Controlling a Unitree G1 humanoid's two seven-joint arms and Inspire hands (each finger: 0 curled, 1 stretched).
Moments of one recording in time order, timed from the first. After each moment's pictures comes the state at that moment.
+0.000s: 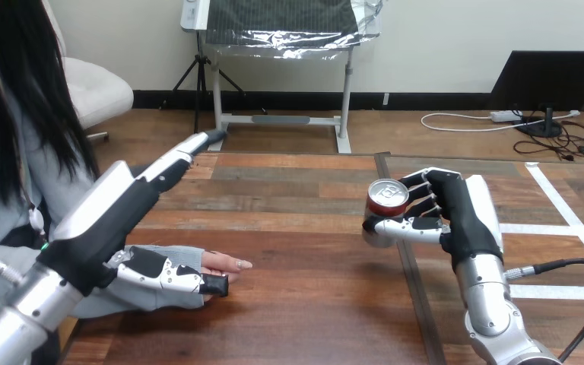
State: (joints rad) left arm -0.14 0.50 0.15 0.41 0.23 -0.87 -0.41; right arm -0.59 -0.22 0.05 1.26 -0.29 -0.59 -0.33
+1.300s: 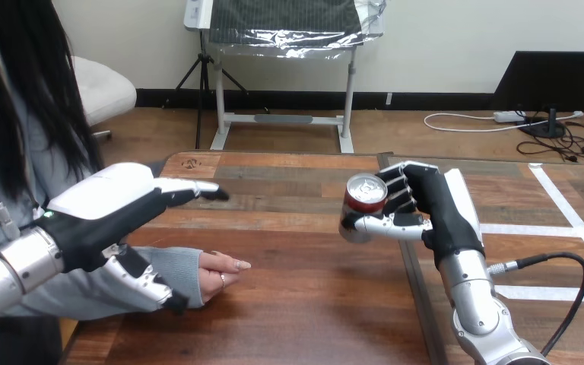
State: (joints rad) left arm -0.34 0.76 -0.03 0.57 0.50 -0.87 -0.38; right arm -0.58 -0.19 0.06 1.21 -0.26 -0.65 -0.26
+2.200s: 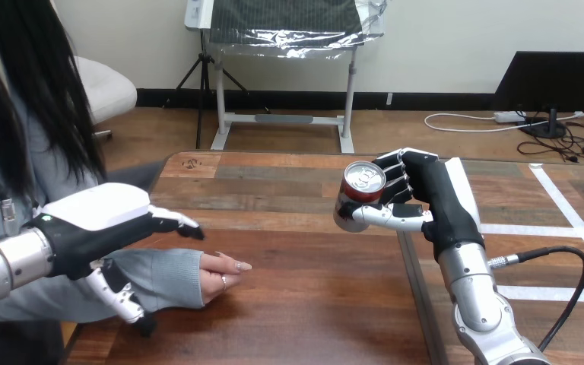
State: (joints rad) left arm -0.42 0.85 -0.15 0.68 0.62 -0.87 -0.37; right arm -0.55 -0.19 0.06 1.12 -0.23 -0.65 -0.23
